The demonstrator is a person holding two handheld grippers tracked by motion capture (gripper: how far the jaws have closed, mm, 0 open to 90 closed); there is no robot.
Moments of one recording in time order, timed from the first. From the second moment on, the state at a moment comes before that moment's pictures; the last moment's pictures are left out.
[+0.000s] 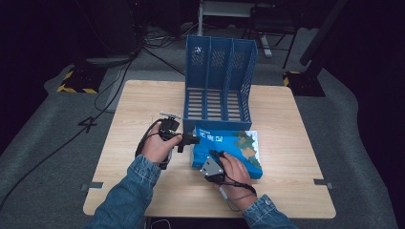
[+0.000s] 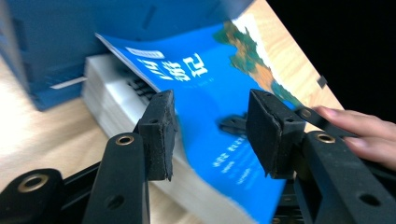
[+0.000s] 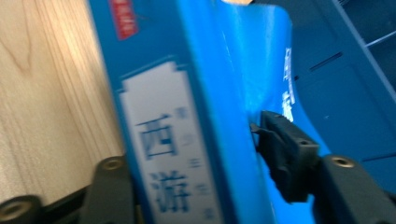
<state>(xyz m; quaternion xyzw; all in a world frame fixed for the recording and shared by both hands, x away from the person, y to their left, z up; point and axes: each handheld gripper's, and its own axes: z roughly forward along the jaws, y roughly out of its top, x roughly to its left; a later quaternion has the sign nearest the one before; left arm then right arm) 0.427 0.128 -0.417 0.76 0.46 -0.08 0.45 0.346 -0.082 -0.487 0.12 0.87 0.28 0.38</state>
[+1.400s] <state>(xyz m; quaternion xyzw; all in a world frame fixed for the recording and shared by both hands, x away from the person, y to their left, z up) 0.451 0.192 -0.464 0.77 0.53 0.04 0.35 0.379 -0.160 -0.363 0.20 0.86 0.45 0.16</state>
